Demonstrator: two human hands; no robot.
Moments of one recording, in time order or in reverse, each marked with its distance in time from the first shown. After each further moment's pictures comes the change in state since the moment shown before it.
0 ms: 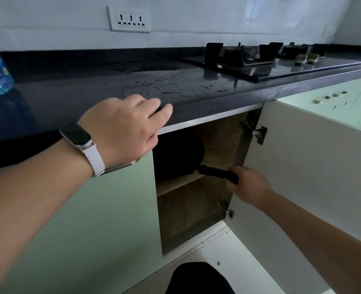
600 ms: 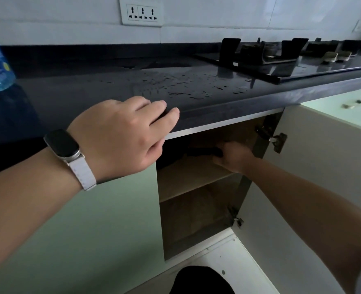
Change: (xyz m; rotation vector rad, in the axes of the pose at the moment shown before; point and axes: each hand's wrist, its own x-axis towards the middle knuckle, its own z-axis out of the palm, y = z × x) left_hand 0.003 0.003 -0.006 -0.007 -0.028 -0.004; right_hand 0.124 -0.038 -0.011 -0.100 -0.108 -0.249
